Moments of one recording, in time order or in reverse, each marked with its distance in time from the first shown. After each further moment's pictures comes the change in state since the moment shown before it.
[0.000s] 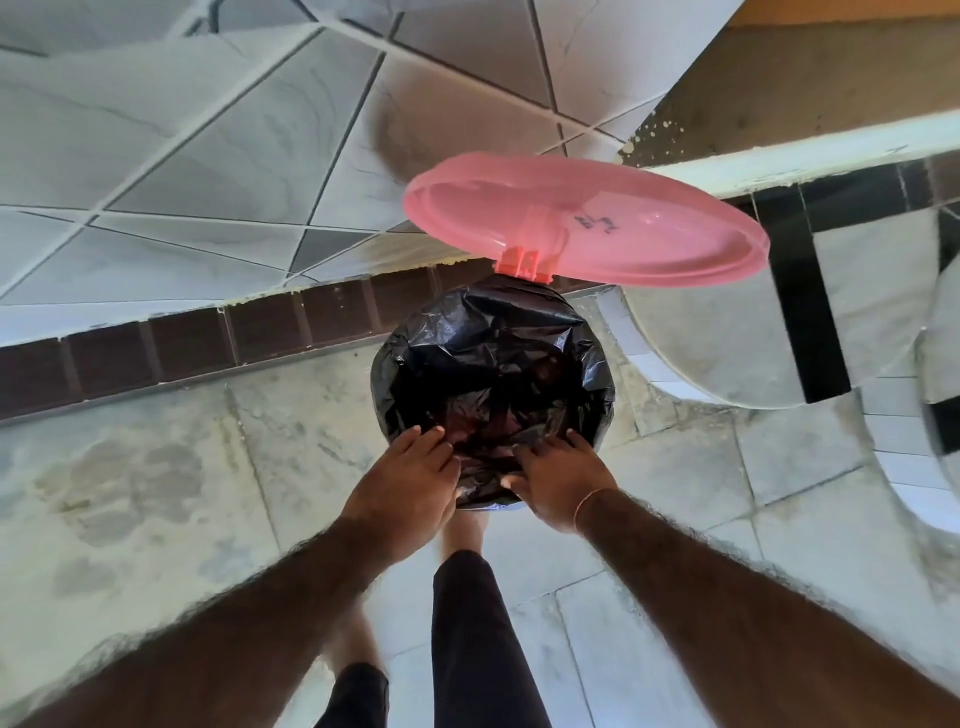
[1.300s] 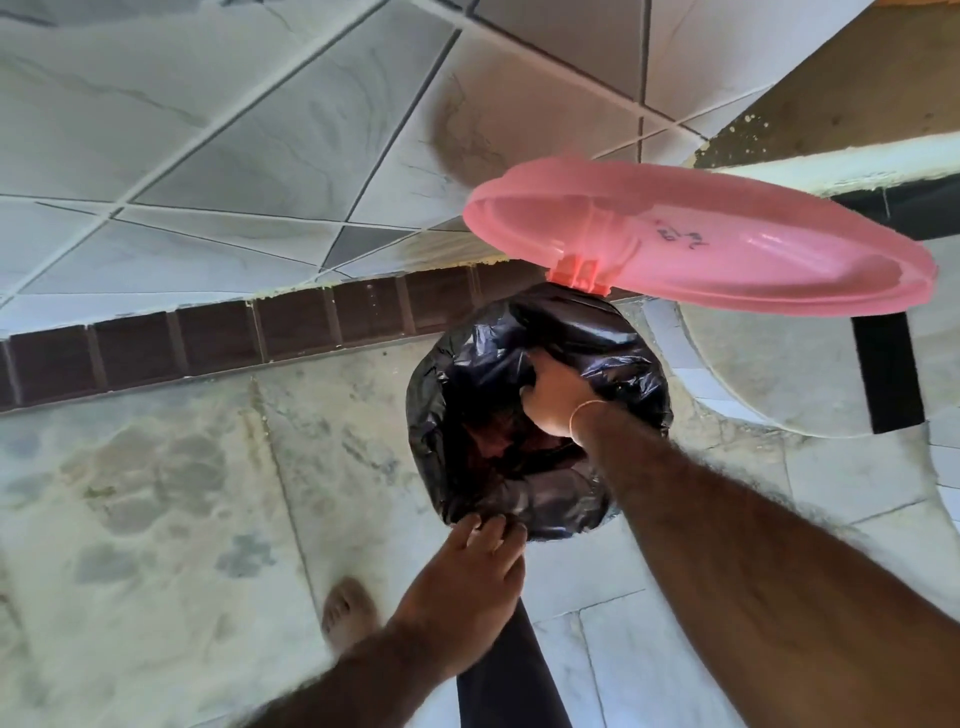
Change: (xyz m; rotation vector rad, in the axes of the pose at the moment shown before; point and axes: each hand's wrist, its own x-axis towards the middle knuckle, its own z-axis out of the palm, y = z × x) left_hand -0.022 0.047 0.028 0.012 -0.058 0.105; right_hand 0.110 -0.016 -0.075 0.626 0.084 0.182
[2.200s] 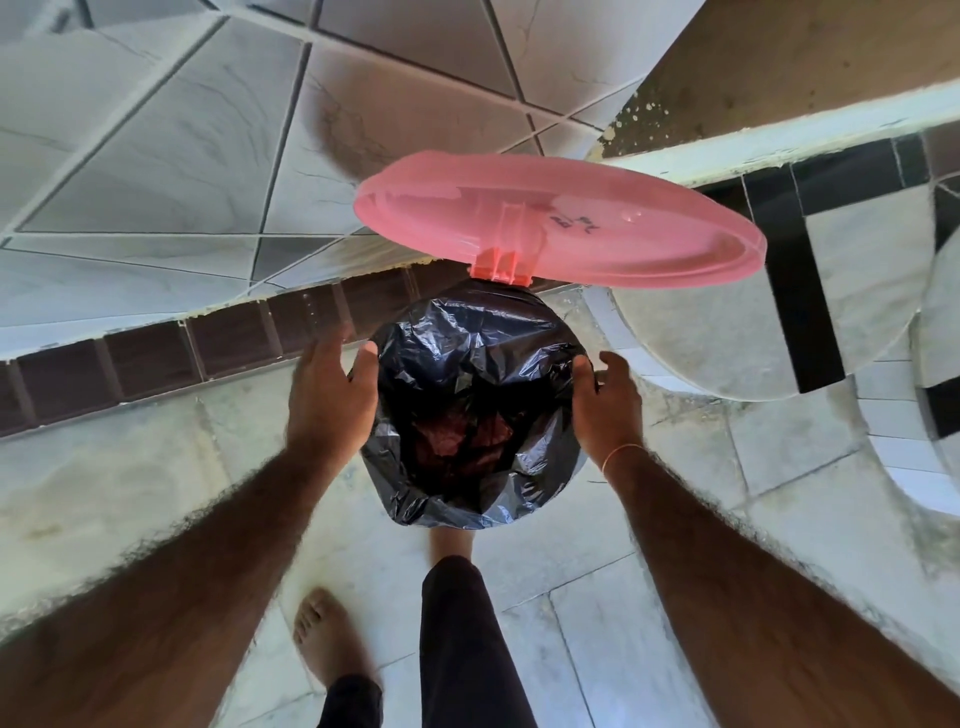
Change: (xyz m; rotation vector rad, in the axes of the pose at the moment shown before) left_hand 0.072 -0.124 -0.064 -0.719 0.549 -0.931; right_hand -0.059 0.094 -0.021 0.519 0.597 0.311
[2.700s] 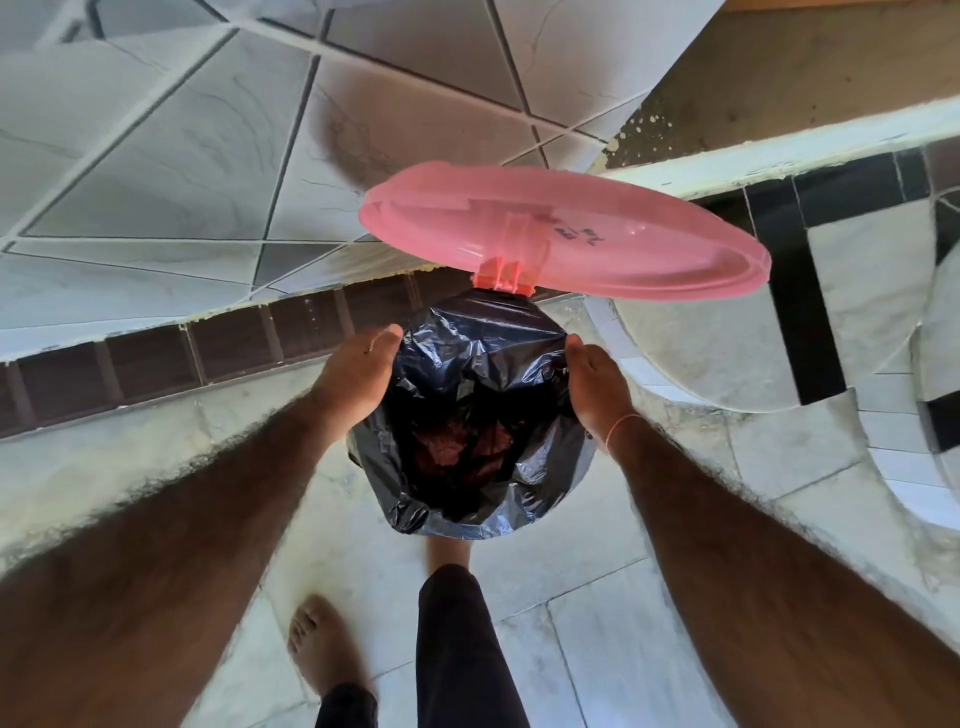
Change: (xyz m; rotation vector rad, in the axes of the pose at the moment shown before) left_hand 0.028 0.031 0.007 -0.125 -0.345 -0.089; right_hand 0.029 -0.024 0.003 0.054 -0.197 0.021
